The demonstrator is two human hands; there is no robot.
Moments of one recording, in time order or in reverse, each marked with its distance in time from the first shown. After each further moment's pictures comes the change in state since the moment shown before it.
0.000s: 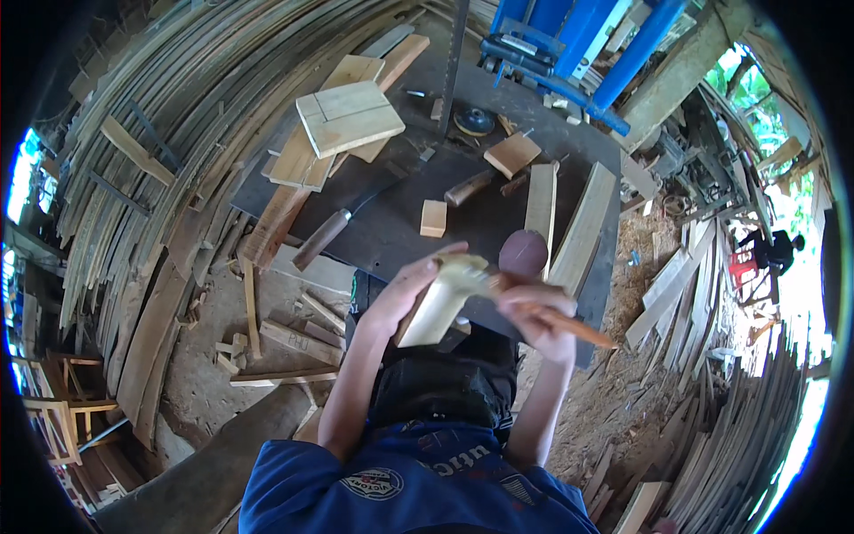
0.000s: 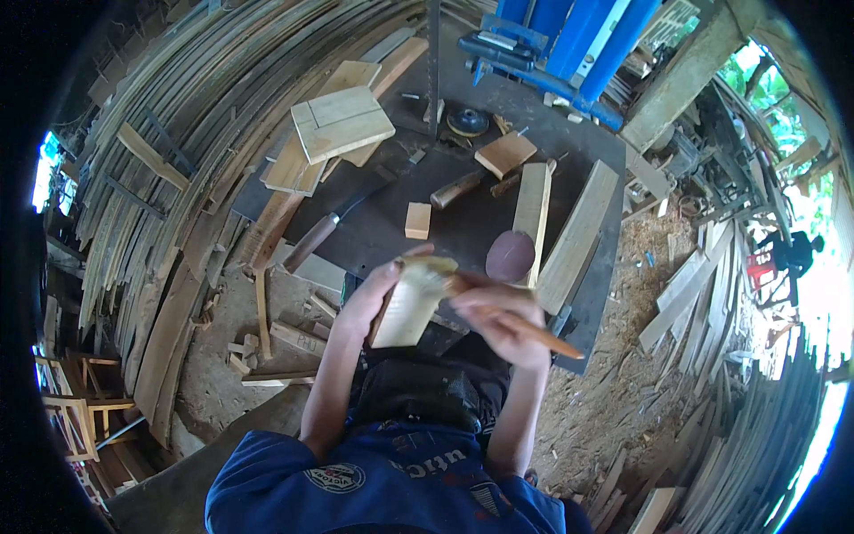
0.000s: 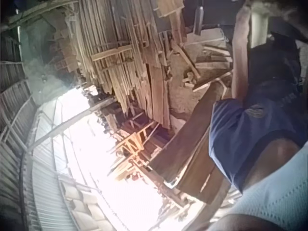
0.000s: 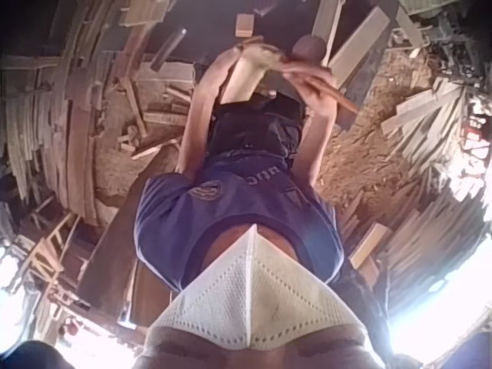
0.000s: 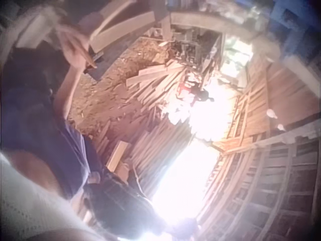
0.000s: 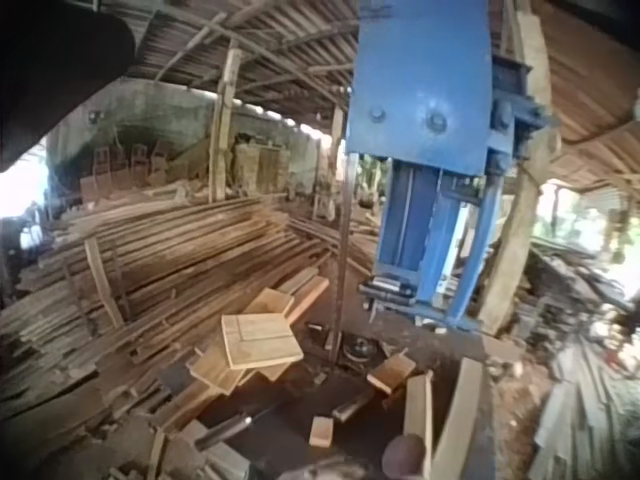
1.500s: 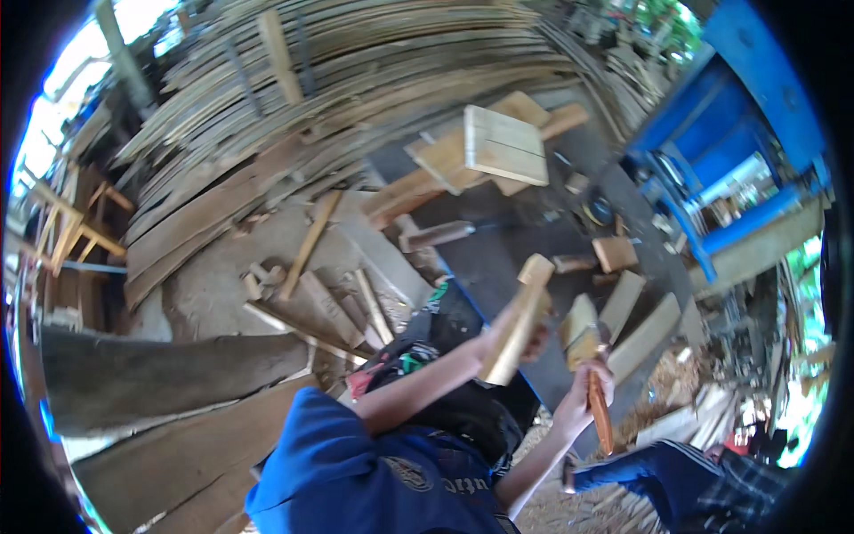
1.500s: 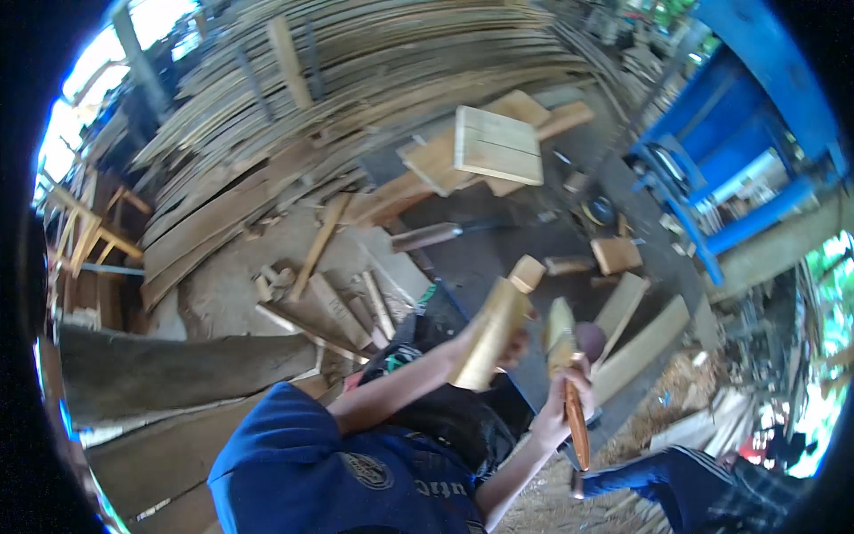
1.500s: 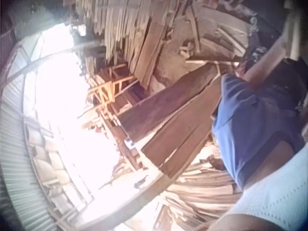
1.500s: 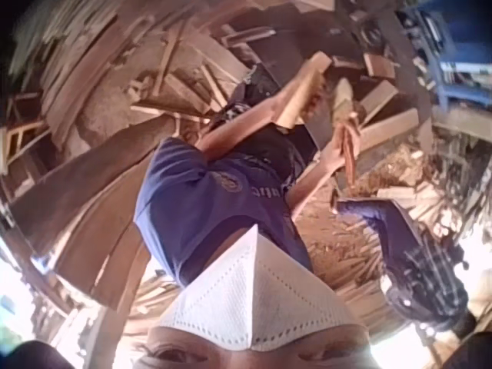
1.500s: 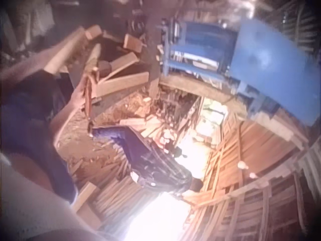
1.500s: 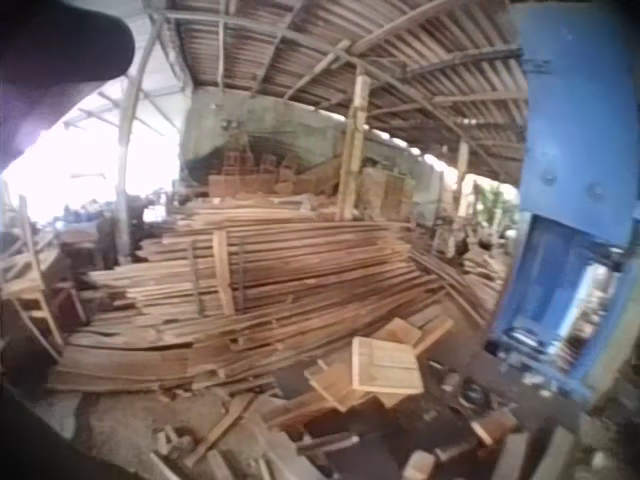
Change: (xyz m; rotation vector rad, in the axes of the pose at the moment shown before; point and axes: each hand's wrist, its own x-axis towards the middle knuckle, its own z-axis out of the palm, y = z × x) left_hand 0.017 -0.062 -0.010 -0.844 -0.130 0.045; right_hand -0.026 0.024 0.031 -0.240 0.491 0.027
